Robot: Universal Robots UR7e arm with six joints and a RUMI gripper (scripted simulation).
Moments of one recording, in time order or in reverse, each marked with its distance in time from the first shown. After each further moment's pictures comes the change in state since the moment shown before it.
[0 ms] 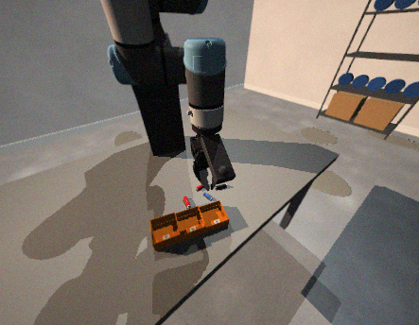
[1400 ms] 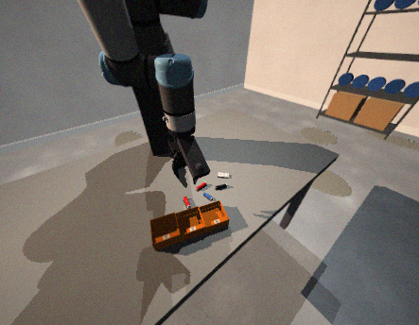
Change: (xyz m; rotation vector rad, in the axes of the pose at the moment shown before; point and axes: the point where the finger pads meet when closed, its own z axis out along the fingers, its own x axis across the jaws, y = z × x) arm 0.051 0.063 0.029 -0.025 0.001 -0.140
